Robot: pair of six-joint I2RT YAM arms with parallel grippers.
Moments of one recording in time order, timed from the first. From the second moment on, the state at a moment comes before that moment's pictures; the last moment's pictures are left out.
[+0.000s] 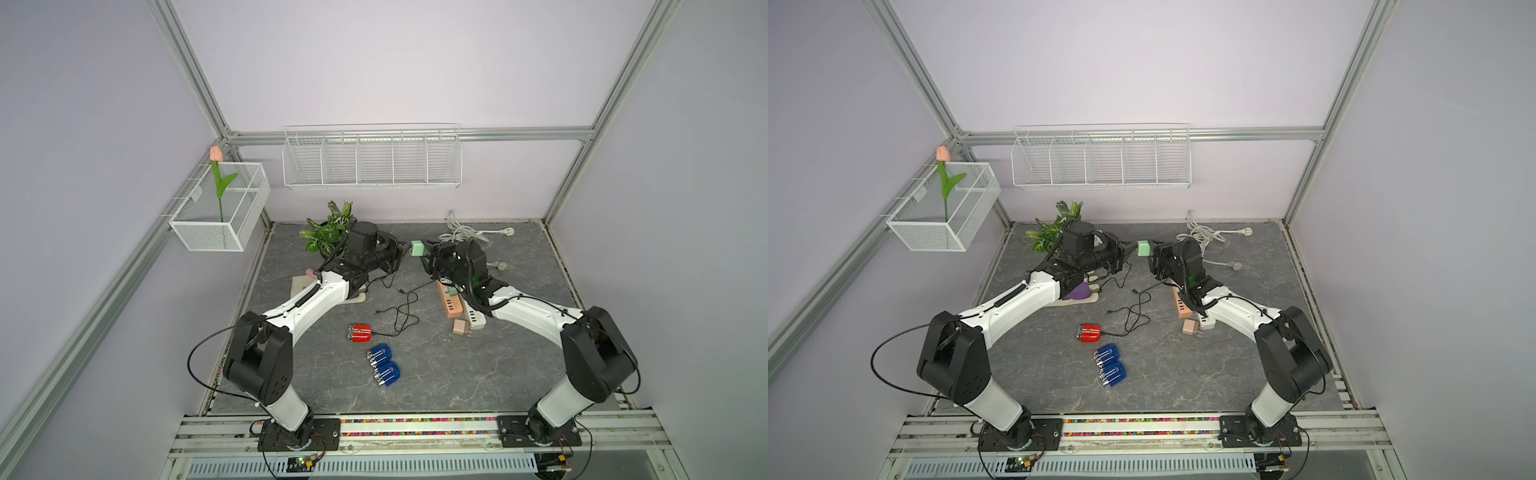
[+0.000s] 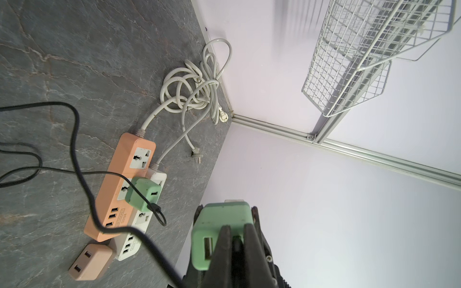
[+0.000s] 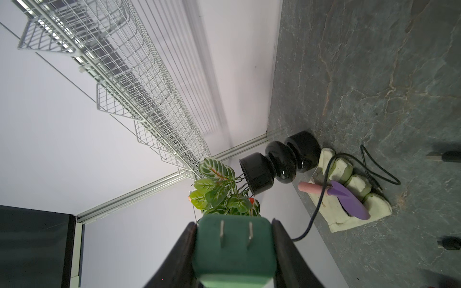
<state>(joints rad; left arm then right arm) -0.56 1.64 1.26 0.02 0.33 -1.57 0.59 1.64 1.05 0.39 -0.08 1.89</state>
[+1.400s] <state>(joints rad) -0.63 1.64 1.39 -0.32 0.45 -0.52 0.32 1.67 1.23 -0.24 -0.88 1.73</state>
